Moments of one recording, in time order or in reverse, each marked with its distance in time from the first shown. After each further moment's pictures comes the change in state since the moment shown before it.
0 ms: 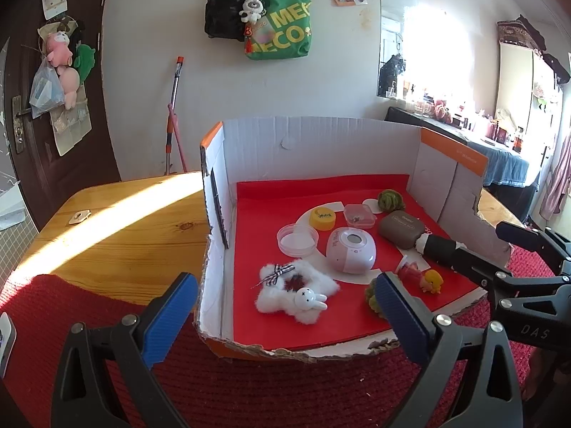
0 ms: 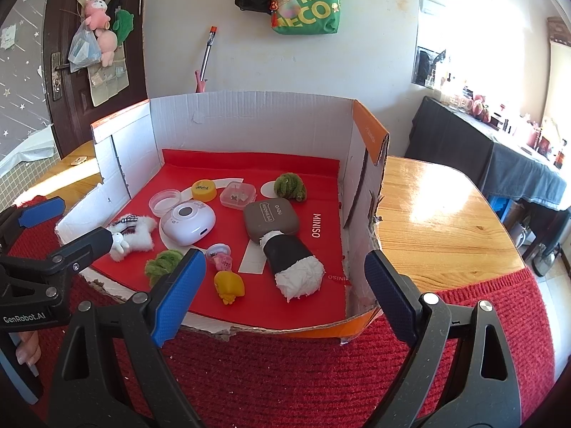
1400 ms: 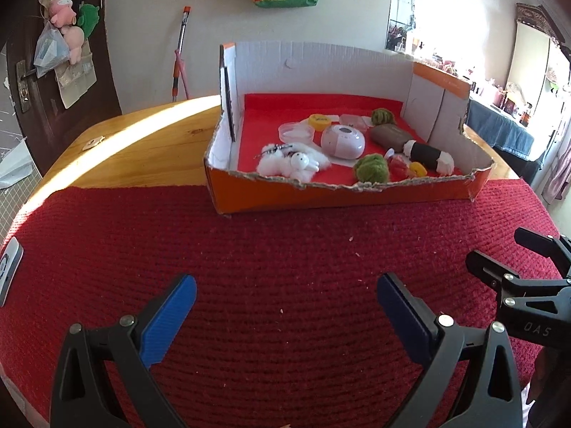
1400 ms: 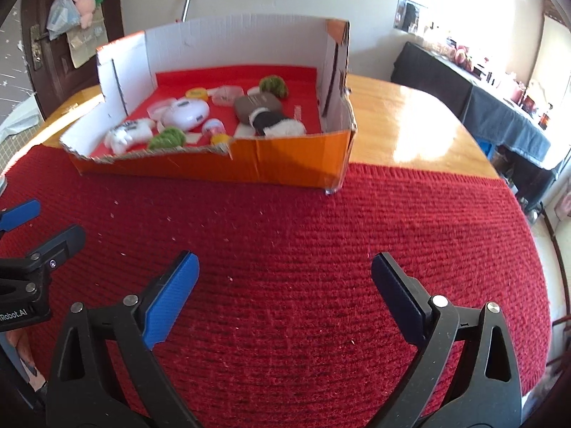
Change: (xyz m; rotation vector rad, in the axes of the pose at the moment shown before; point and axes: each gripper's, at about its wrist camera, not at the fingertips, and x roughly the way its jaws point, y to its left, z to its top) left arm -0.032 -0.006 -0.062 -0.039 0.237 0.021; right arm -0.029 0.004 -0.063 0.043 0.248 -0.083
